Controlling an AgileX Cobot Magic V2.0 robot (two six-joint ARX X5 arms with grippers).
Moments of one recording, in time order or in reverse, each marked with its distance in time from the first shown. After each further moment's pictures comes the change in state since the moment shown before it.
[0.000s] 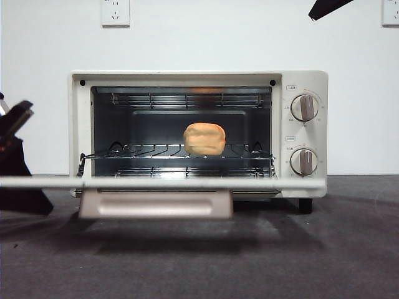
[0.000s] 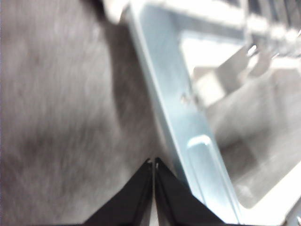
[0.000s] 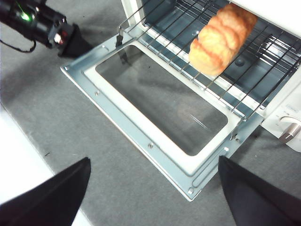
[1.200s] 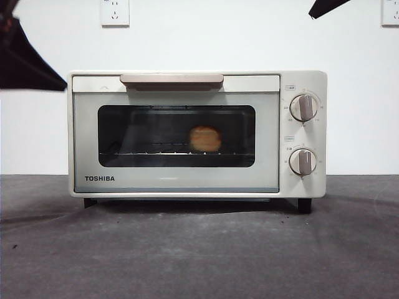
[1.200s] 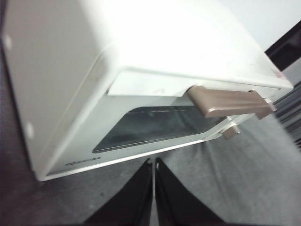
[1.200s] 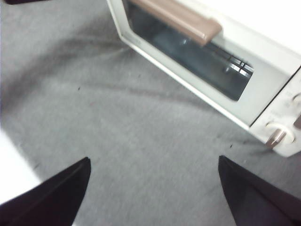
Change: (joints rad) left arm -0.023 -0.394 0.110 -0.048 -0.052 -0.071; right arm 0.000 0.000 0.000 0.035 0.047 0.012
